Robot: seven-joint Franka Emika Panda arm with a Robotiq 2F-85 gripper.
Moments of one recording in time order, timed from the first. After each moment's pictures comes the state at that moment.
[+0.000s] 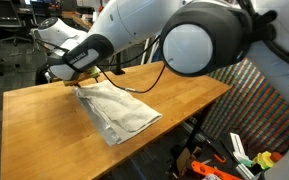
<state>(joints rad) 0.48 1.00 -0.15 -1.08 -0.41 2.17 0.80</state>
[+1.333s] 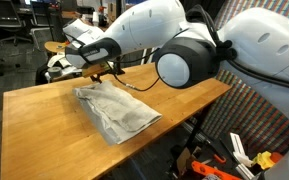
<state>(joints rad) 0.34 1.16 -0.15 -0.77 -0.36 1.81 0.80</state>
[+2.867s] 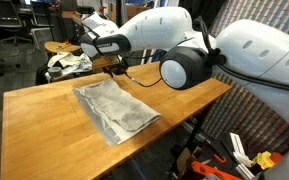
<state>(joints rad) 0.22 1.23 -0.15 -0.58 -0.31 1.71 0.92</state>
